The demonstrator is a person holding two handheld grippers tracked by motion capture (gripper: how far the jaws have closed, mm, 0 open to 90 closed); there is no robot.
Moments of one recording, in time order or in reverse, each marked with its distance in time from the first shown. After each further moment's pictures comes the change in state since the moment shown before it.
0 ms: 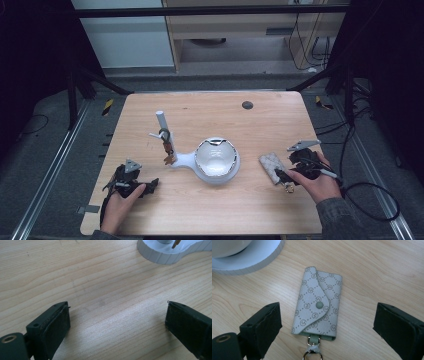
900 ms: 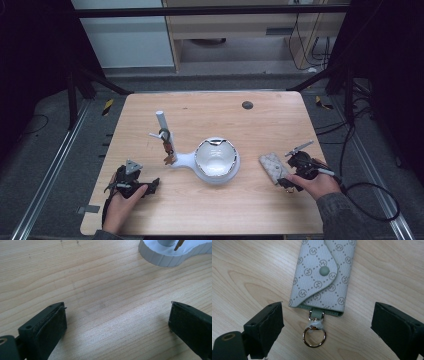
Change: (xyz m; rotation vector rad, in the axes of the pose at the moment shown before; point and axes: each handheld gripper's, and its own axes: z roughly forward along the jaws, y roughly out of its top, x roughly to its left) left arm -0.002 -0.003 0.004 -0.031 0.018 -0.005; right arm -0.007 -0.011 0.021 0.238 0.080 0.006
